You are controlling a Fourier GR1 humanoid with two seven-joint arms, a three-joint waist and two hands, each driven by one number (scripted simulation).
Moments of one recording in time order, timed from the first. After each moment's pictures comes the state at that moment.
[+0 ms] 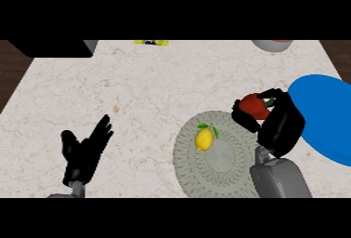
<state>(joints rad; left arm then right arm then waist) 0.02 0.13 -0.10 -1.43 0.13 0.07 0.22 -0.25 0.00 0.14 -1.54 1.30 -0.64 0.81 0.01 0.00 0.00</state>
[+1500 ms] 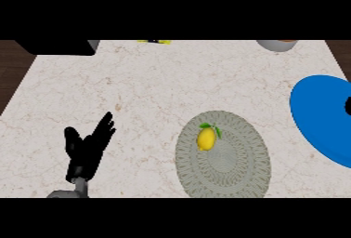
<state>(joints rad) -0.01 0.10 -0.09 -1.43 0.11 0.06 0.23 -0.42 -0.52 -0.37 -0.76 0.45 -0.89 0.09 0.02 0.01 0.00</state>
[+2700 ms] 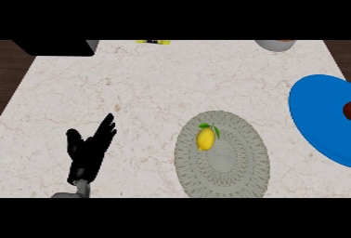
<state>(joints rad) 0.01 0.09 -0.10 -1.45 0.09 0.06 0.24 -0.47 -0.62 -0.76 -0.39 -0.01 -0.40 -0.59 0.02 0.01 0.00</state>
